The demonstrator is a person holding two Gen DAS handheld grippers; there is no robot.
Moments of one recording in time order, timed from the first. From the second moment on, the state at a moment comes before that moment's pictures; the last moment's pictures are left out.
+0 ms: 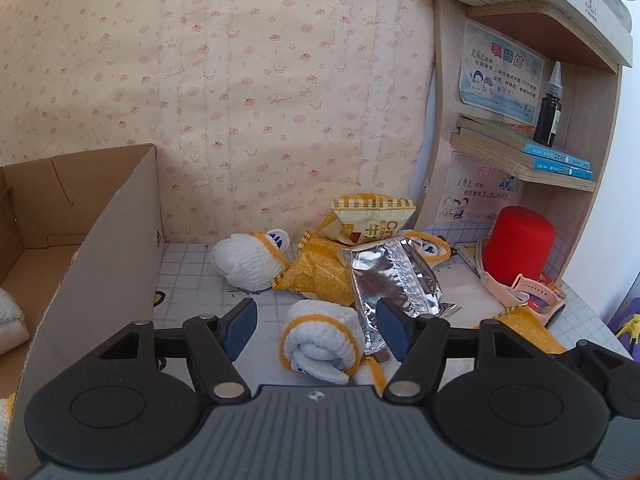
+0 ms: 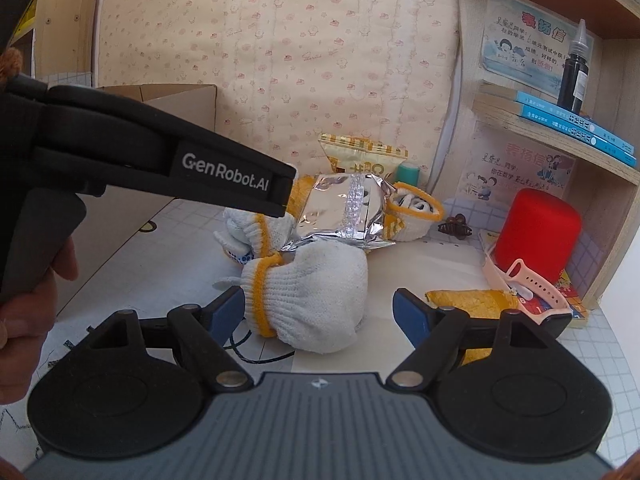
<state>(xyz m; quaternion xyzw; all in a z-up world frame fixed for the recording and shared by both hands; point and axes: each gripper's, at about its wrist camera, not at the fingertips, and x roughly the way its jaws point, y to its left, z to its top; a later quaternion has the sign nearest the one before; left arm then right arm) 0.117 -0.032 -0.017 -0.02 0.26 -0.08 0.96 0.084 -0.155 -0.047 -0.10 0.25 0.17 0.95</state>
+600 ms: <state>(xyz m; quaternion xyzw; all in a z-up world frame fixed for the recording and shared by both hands) 0.143 -0.034 -0.035 -0.02 0.30 -0.09 0.95 0.092 -0.152 -0.051 -0.10 0.26 0.17 0.95</state>
